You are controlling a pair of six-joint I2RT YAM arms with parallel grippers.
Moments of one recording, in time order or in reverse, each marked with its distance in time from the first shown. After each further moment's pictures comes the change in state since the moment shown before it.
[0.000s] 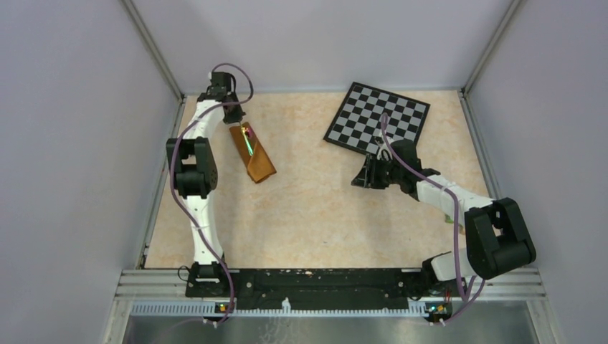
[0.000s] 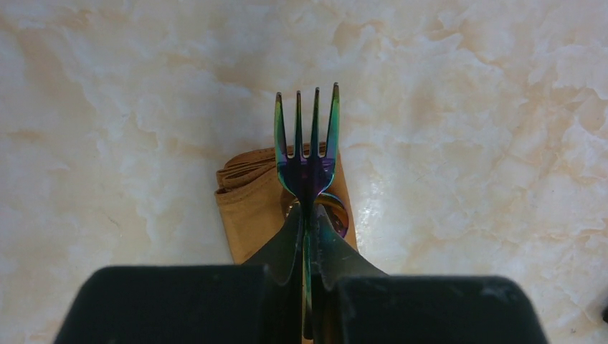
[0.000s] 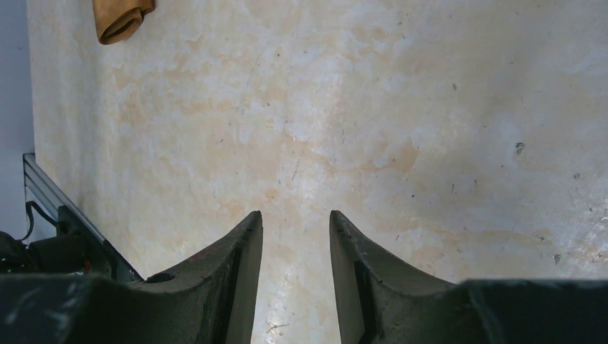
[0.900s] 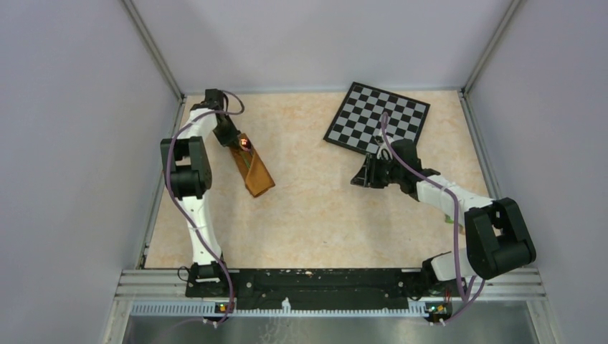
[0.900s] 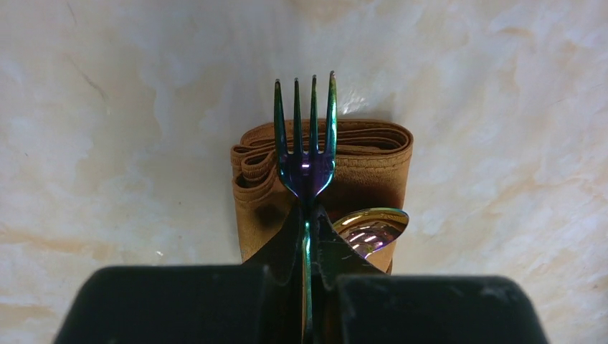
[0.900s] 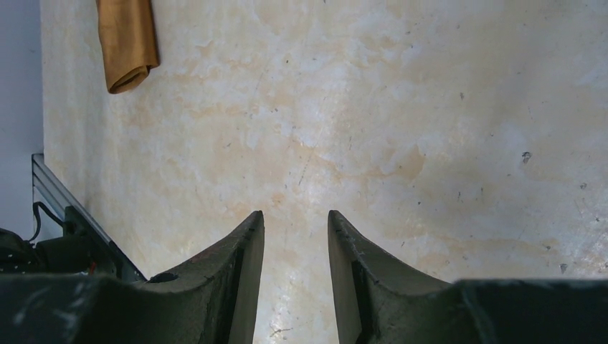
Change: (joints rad) left arm 0.072 -0.011 -0.141 -0.157 0.111 -0.147; right arm 0.000 0.000 -0.003 0.023 -0.011 0.008
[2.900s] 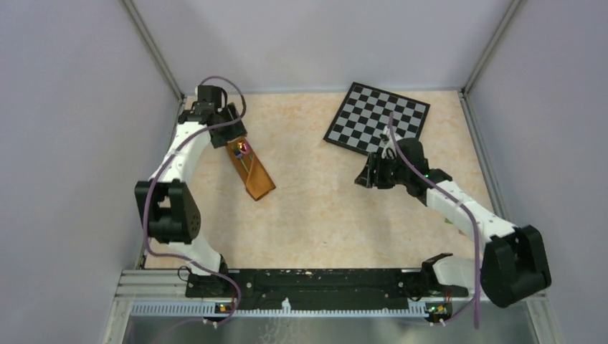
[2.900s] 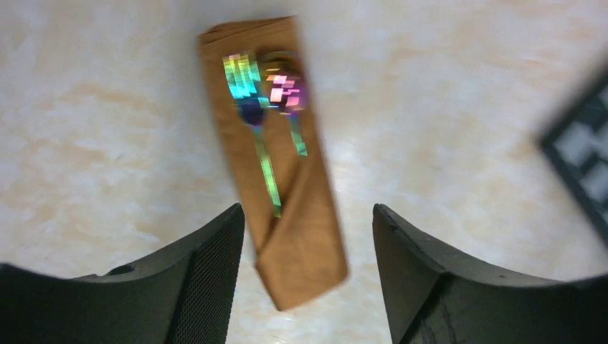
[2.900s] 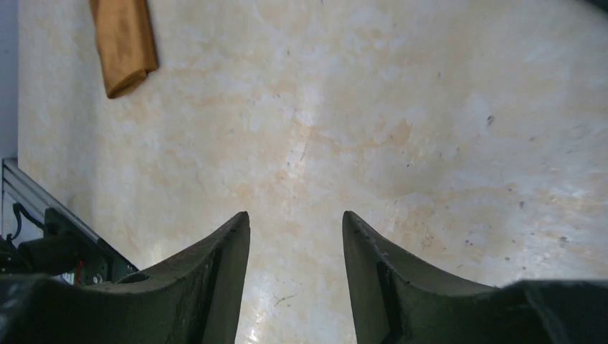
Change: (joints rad) left arm -0.083 -0.478 -0.319 -0.007 -0.086 0.016; right arm 0.039 -0.123 0.018 -0.160 0.086 -0.016
